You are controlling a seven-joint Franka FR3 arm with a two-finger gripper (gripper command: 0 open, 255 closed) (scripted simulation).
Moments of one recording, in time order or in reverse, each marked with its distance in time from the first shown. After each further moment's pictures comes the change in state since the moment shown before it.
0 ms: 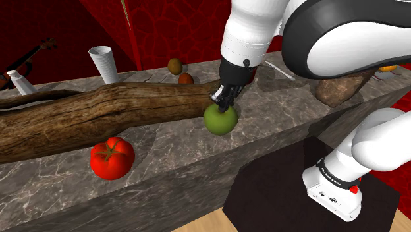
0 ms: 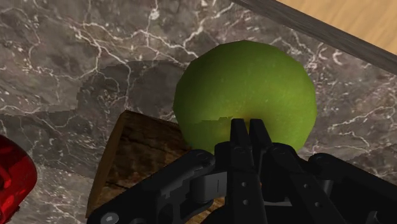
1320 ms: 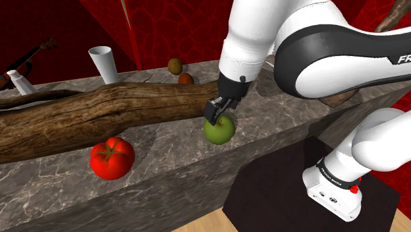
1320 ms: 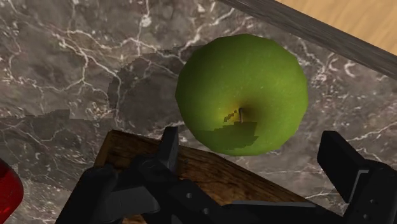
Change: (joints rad) arm 0.003 0.008 0.018 -0.077 0.004 0.086 0.009
